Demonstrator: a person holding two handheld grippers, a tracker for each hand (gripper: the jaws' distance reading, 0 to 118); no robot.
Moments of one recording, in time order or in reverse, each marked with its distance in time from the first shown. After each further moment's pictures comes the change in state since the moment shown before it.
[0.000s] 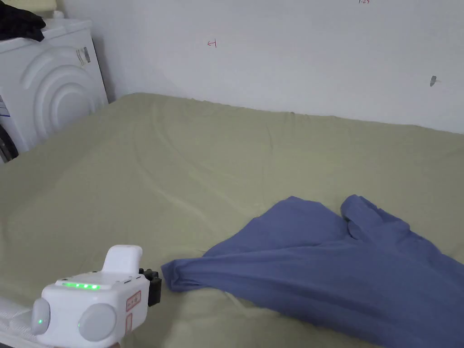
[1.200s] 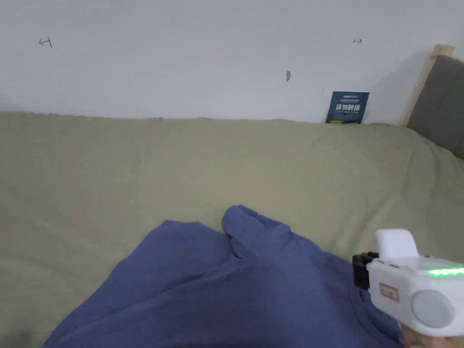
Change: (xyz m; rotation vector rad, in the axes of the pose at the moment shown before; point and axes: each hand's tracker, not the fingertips) left arm -0.042 0.041 -0.098 -0.146 -0.171 0.054; right arm 0.015 0.074 -0.296 -0.314 0.090 0.017
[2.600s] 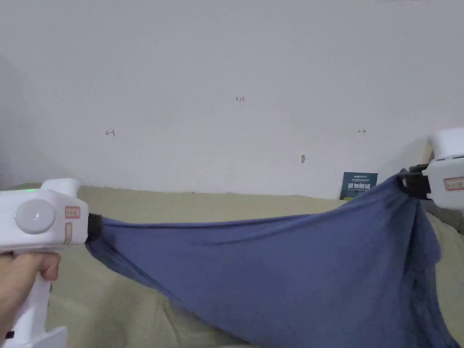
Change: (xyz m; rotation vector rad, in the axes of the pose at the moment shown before) left arm 0.063 0.190 0.192 0.391 -0.016 -0.011; right arm 0.080 0.176 0.248 0.325 0.032 0.142
